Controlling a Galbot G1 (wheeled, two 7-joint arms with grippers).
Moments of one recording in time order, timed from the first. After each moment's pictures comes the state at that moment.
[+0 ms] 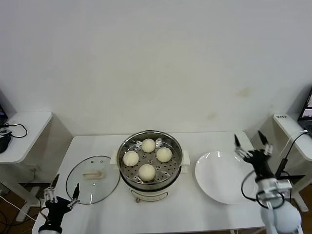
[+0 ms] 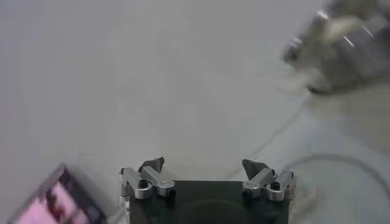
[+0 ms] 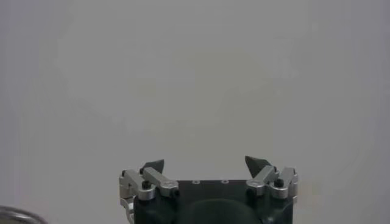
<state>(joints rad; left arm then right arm) 1.76 -1.23 -0.76 -1.98 0.65 -0.12 -0.16 -1.38 1.26 0.83 1.94 0.28 0.11 -0.15</state>
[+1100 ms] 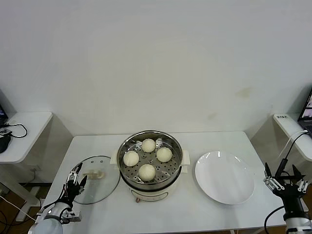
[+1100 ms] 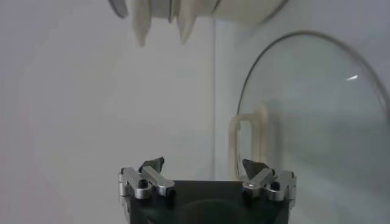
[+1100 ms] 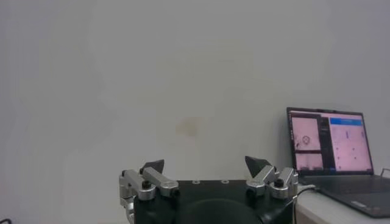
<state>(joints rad) 1.35 -1.09 -0.60 -1.54 1.10 -0.15 -0.13 -1.67 1.41 1.05 2.10 0.37 0.07 -0.16</state>
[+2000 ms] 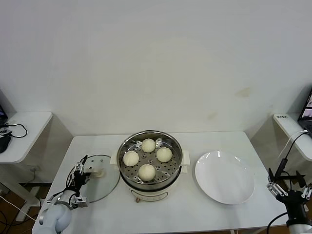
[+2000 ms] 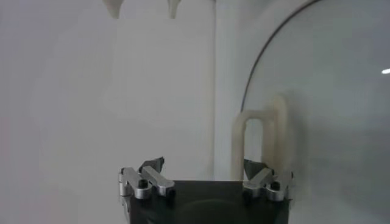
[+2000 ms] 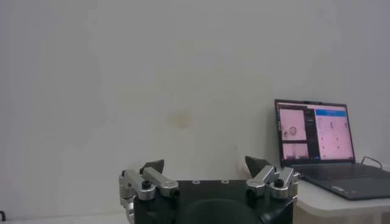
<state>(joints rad) 1.16 -1.12 -0.53 -1.35 1.12 -0.15 -0.14 -1.70 1.45 1.08 2.11 0.38 0.07 -0.17</state>
